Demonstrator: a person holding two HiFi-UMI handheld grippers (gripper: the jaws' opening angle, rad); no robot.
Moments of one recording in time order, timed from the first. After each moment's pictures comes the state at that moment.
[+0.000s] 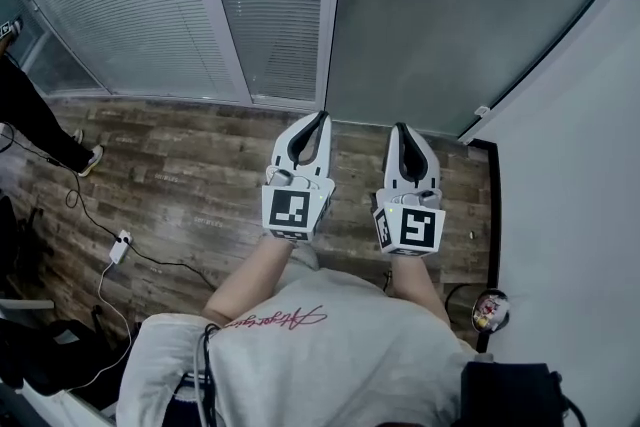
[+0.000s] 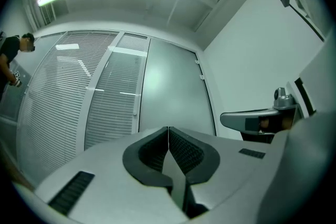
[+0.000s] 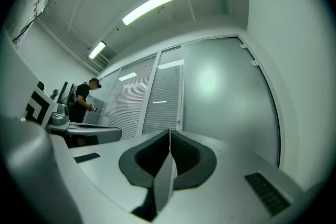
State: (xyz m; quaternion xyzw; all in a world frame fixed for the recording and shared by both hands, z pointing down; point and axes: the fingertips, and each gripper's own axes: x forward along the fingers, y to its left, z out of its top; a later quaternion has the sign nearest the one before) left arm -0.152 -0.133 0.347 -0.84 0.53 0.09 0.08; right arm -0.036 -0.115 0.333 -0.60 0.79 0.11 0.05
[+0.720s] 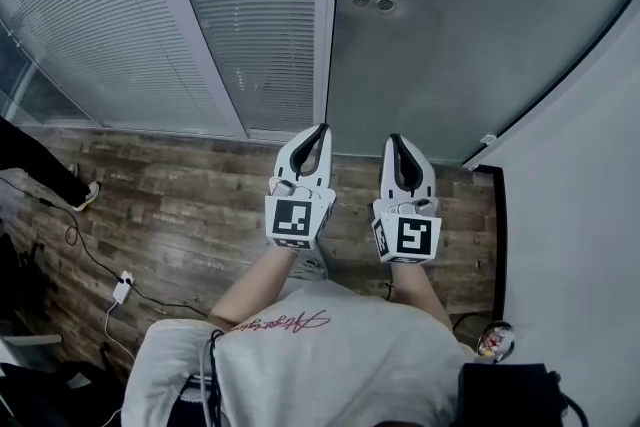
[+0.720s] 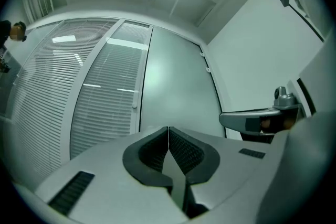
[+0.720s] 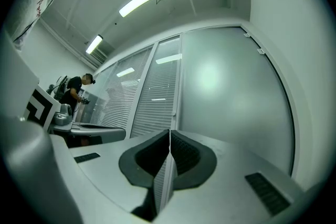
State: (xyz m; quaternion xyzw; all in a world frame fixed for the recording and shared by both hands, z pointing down) left arm -0.150 -0.293 0.362 -0.85 0.52 0.09 0.07; right arm -0.042 -0.270 0.346 -0.60 0.79 0.11 0.04
